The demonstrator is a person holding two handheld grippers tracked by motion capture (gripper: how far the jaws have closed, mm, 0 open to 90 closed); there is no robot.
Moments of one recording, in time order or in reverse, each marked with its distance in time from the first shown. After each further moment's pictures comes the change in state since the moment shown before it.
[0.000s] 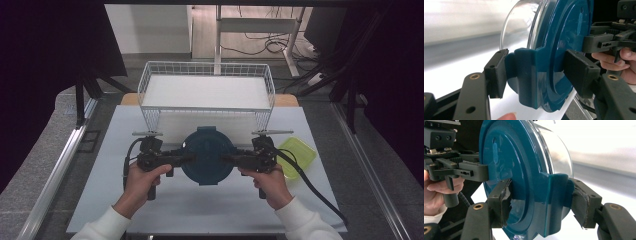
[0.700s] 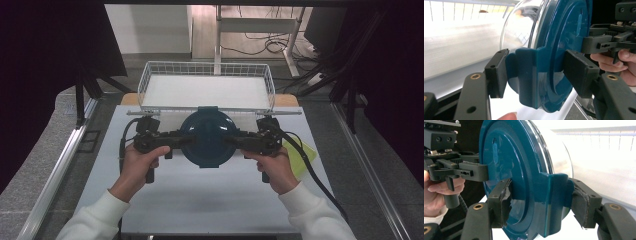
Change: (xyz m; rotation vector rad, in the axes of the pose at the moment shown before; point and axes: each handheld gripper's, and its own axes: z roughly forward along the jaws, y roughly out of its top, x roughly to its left) left arm -0.020 0.048 -0.018 -0.059 0.000 0.052; right arm 0.016 0.046 -0.021 -0.062 0.000 -0.047
